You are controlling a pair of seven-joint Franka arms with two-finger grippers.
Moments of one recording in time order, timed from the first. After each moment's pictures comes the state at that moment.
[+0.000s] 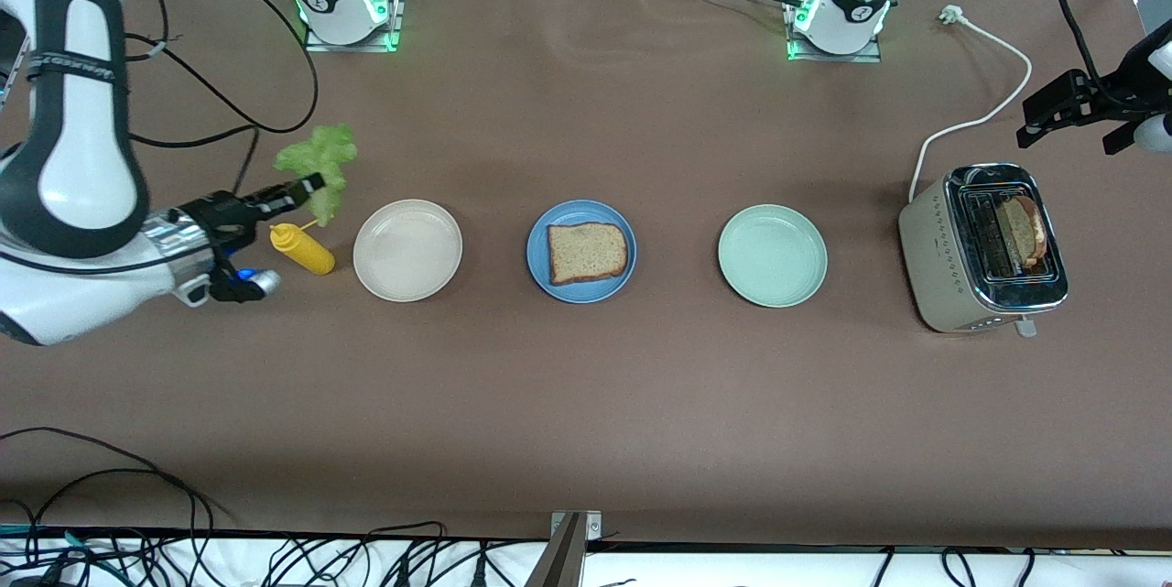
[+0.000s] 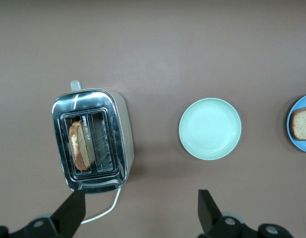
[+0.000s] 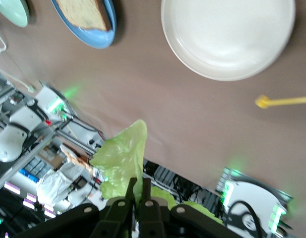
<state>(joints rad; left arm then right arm) 0.02 0.00 -0.01 -1.52 -0.01 1.51 0.07 0.08 0.65 -0.08 -1.19 0.58 1.05 -0.04</state>
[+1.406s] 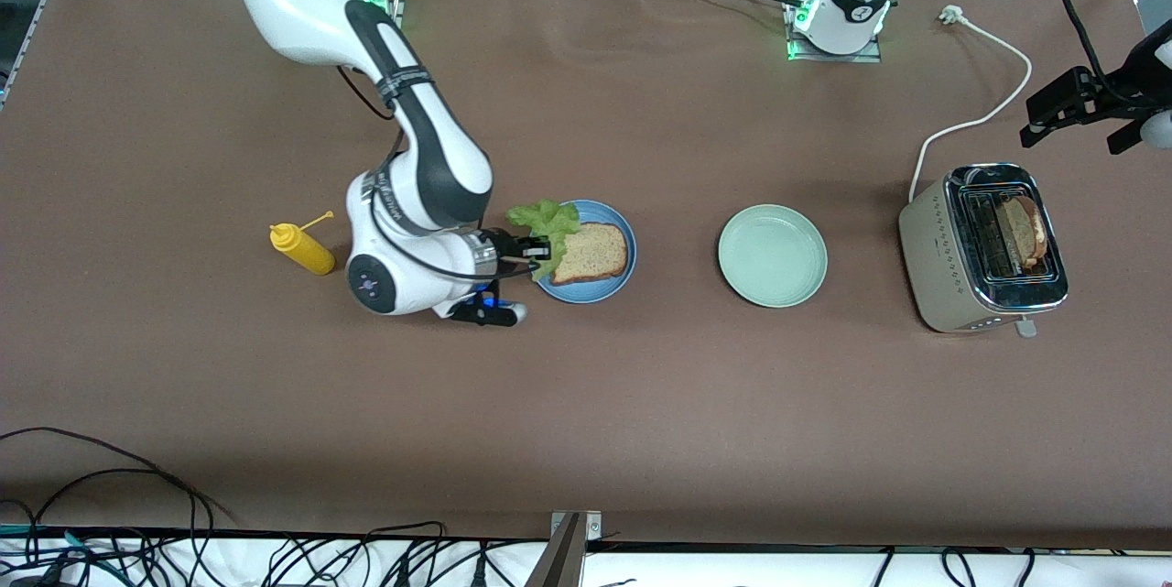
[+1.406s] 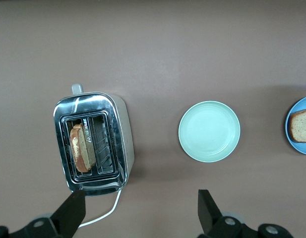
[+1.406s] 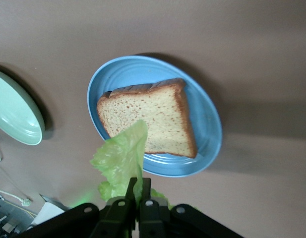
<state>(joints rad) 0.02 0.00 -0.01 -1.51 -0.01 1.51 0.07 0.54 0.82 -0.07 -1.23 0.68 1.78 0.33</state>
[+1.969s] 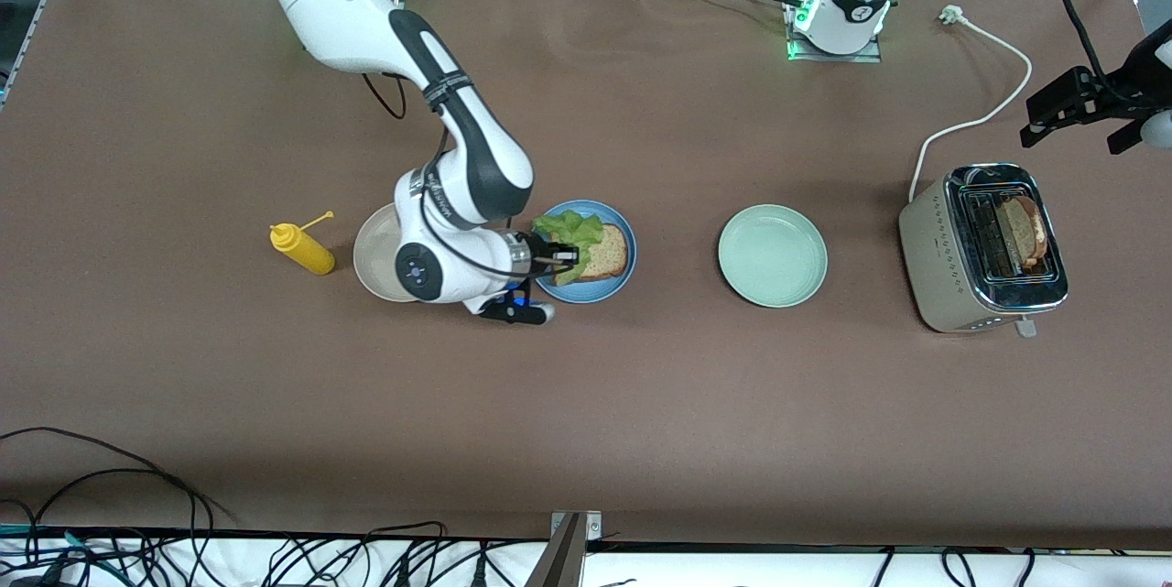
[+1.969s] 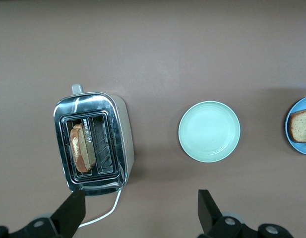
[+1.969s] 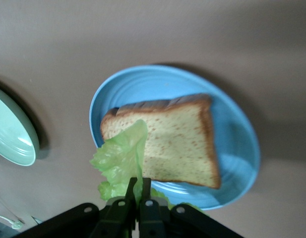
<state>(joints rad) 0.02 0.00 -0.01 -1.51 -0.01 1.51 0.07 0.61 0.87 -0.07 -1.24 0.68 1.92 0.35</state>
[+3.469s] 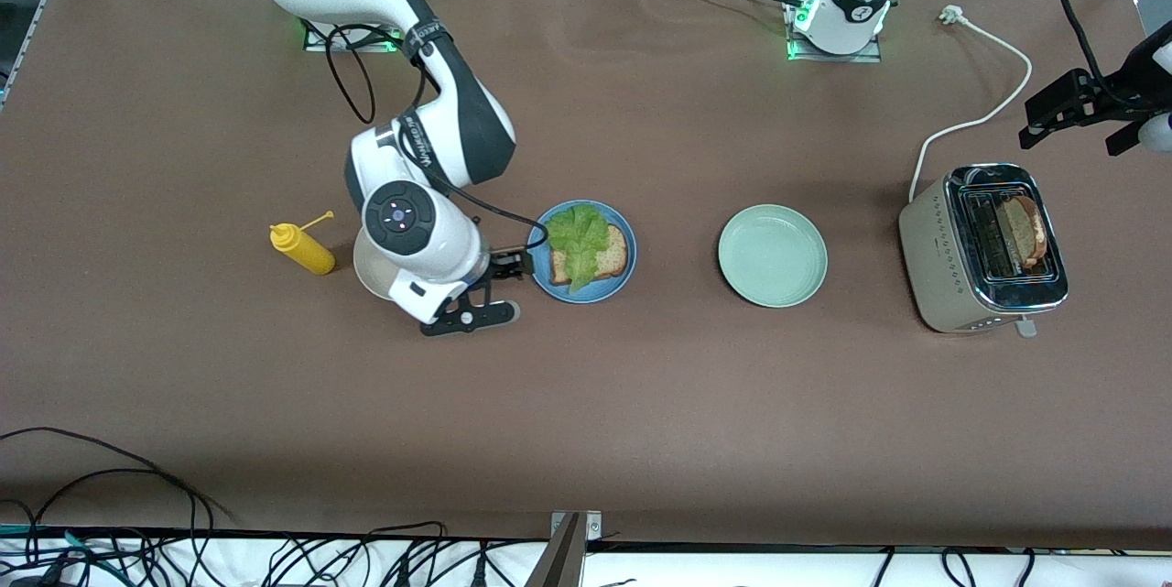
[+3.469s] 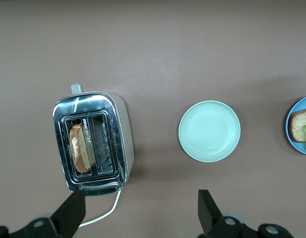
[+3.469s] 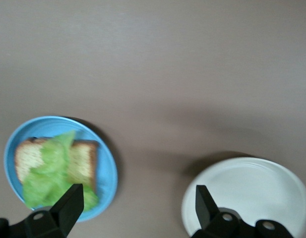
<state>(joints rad) 0.02 0.00 -0.01 -1.51 -0.01 1.51 0.07 0.64 0.72 -0.21 -1.21 0.24 1.86 0.21</state>
